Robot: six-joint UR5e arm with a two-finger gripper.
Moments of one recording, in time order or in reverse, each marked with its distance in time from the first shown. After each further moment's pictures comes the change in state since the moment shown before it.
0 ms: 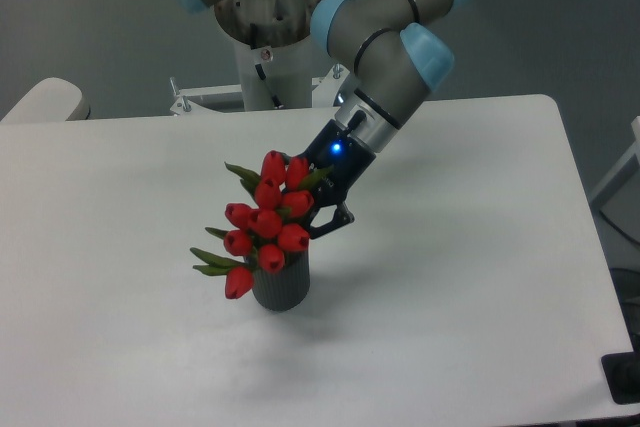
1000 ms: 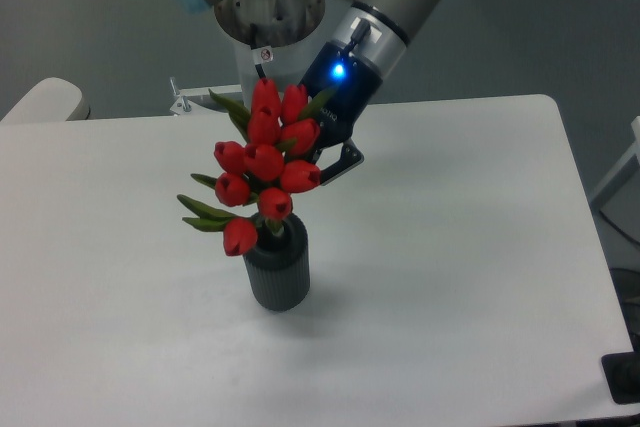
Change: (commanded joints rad) arm 0.003 0.112 0.166 -0.003 -0.028 -0.255
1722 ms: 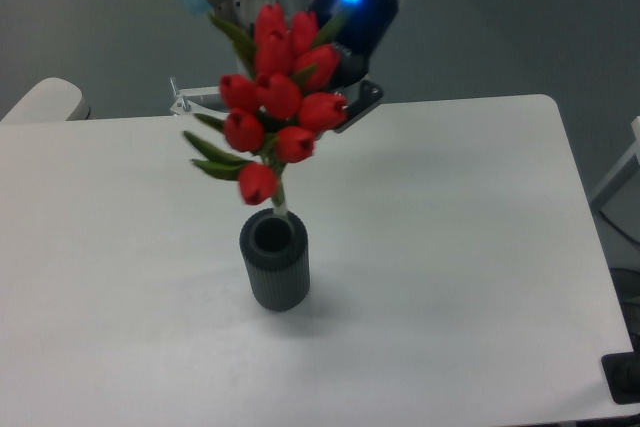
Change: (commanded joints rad) arm 0.107 0.035 0.063 0.000 0.003 -0.083
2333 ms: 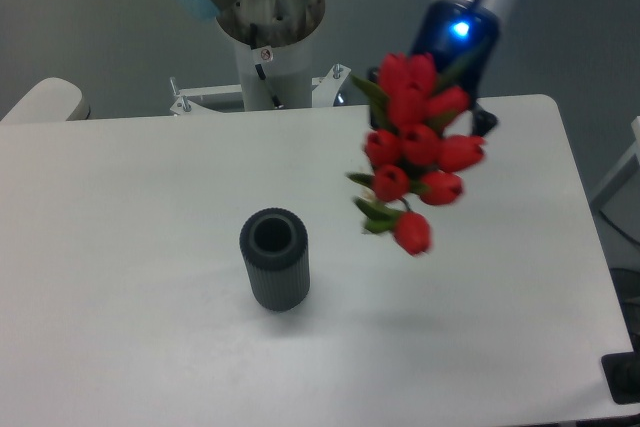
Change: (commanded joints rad) arm 0.074 -0.258 0.166 0.003 0.055 0.012
